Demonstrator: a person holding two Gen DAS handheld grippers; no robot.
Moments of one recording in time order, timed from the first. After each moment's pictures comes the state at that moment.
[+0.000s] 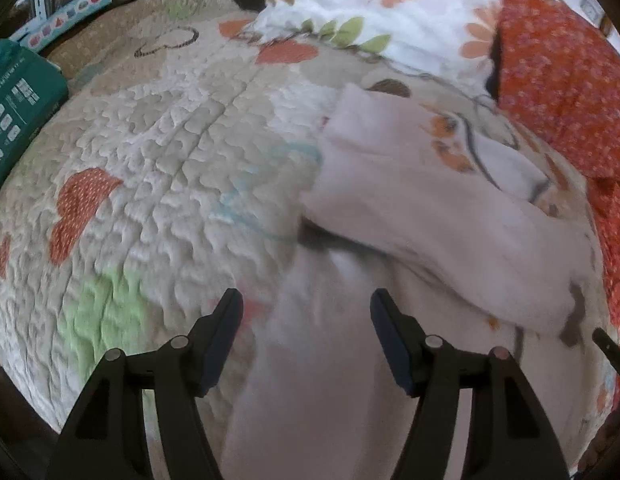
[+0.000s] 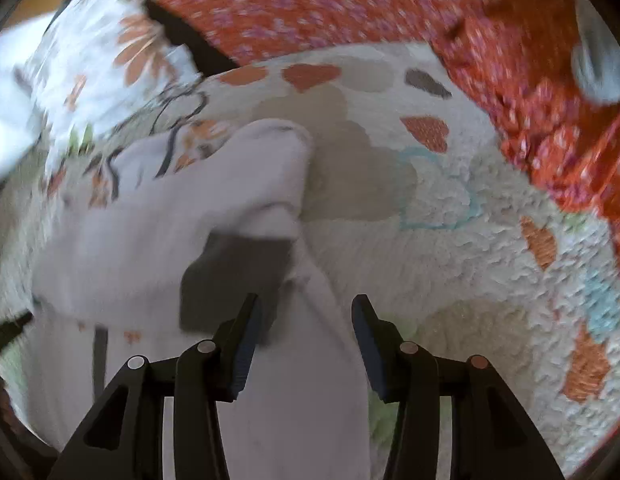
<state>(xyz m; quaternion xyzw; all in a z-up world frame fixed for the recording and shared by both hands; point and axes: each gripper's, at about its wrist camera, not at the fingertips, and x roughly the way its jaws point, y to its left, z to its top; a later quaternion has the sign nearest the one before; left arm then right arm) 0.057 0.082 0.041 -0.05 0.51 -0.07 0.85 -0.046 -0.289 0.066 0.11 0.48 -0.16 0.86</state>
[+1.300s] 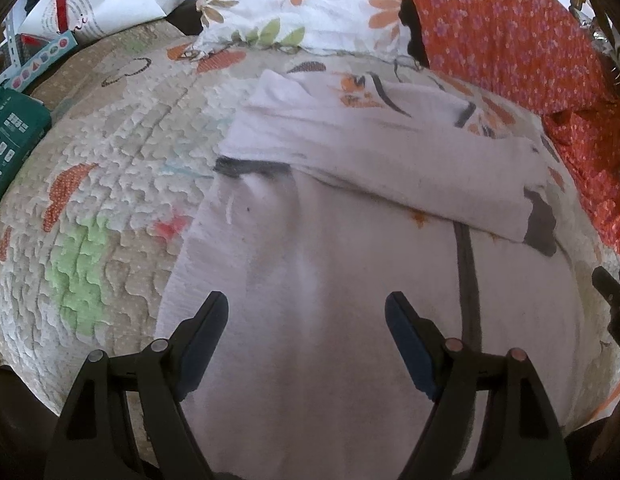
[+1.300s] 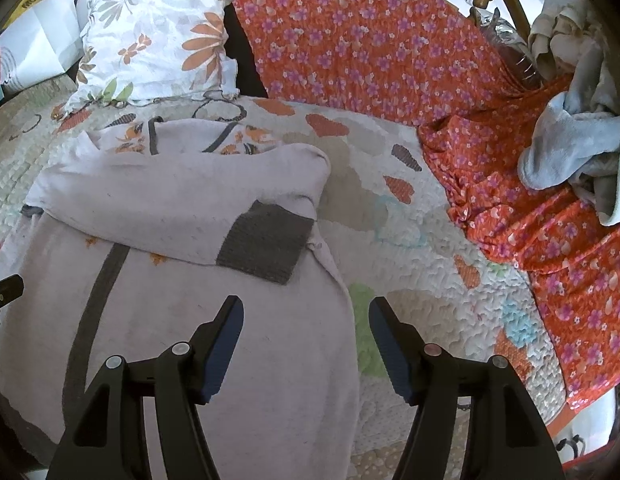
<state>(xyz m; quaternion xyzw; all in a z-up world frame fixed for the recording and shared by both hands) -0.020 0.036 0.038 0.01 0.49 -0.13 0.86 -0.103 -0.202 0.089 -0.04 0.43 -0.23 0.88</state>
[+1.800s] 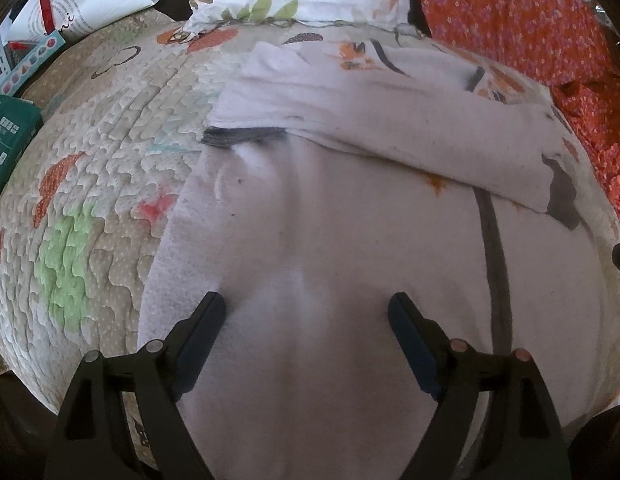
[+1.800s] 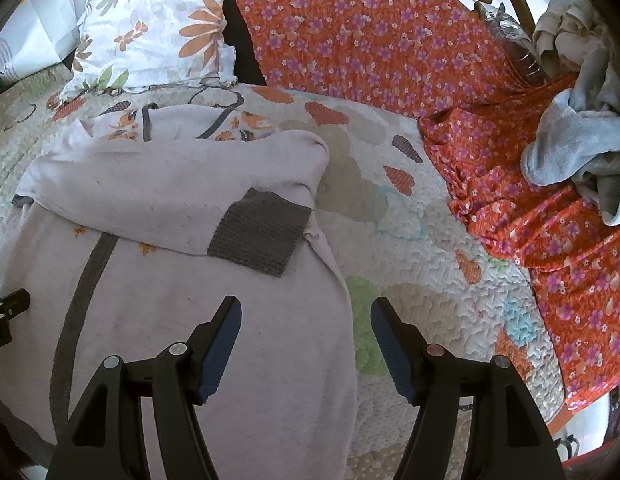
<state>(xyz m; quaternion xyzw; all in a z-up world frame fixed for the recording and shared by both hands) -0.017 0.029 0.015 0.04 0.51 -0.12 0.85 -0.098 -0.206 0.080 -0.05 0.44 -0.23 0.87</state>
